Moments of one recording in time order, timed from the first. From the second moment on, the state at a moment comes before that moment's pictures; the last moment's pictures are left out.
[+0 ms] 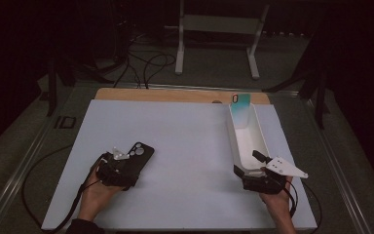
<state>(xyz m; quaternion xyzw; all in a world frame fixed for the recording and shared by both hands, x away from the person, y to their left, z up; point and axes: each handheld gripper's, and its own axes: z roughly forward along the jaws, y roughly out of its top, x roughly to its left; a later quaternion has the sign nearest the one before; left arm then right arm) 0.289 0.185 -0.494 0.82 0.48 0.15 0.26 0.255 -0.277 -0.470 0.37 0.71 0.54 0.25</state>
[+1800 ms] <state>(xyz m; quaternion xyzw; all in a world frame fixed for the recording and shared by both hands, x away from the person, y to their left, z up) 0.288 0.108 -0.420 0.82 0.35 0.23 0.39 0.309 -0.213 -0.408 0.36 0.75 0.54 0.16</state>
